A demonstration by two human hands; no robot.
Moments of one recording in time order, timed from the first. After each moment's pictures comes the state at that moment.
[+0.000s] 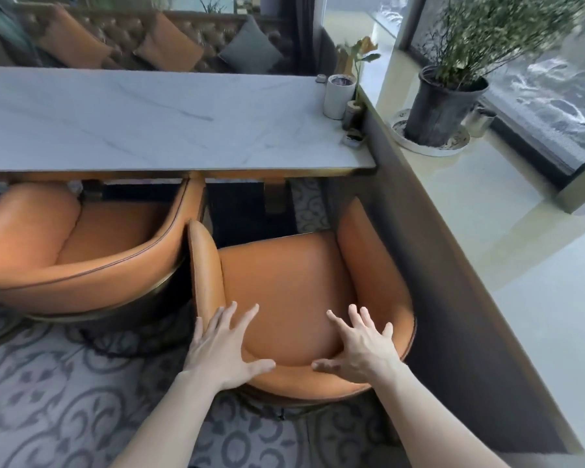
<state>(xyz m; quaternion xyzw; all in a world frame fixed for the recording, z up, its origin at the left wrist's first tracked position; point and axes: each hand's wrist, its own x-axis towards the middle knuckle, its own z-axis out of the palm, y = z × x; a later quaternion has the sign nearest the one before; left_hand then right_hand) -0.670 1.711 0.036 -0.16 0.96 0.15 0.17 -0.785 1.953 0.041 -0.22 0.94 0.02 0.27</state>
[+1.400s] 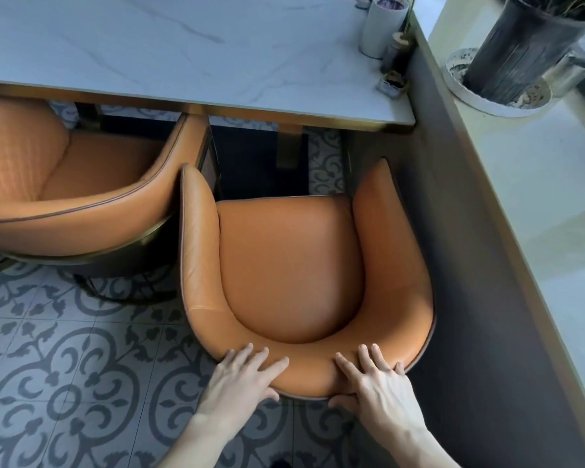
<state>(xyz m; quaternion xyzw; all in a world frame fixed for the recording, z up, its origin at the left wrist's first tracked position) -0.668 1.766 -0.087 -0.04 0.97 0.11 0.22 -0.789 2.008 -0.080 -0.35 0.91 0.07 0.20</state>
